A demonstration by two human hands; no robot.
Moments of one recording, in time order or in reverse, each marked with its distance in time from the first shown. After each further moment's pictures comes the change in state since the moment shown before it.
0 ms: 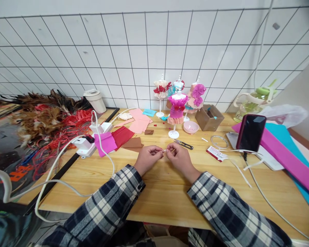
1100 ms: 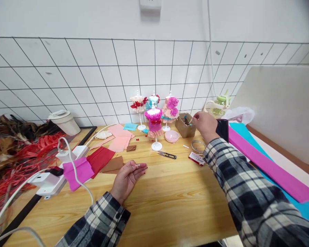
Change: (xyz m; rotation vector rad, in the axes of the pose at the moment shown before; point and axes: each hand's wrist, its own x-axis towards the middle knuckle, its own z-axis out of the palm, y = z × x) left_hand 0.002 0.008 -0.017 -0.793 -0.102 -0.312; right_hand 0.119 0.039 -0.208 -0.883 0.594 0.205
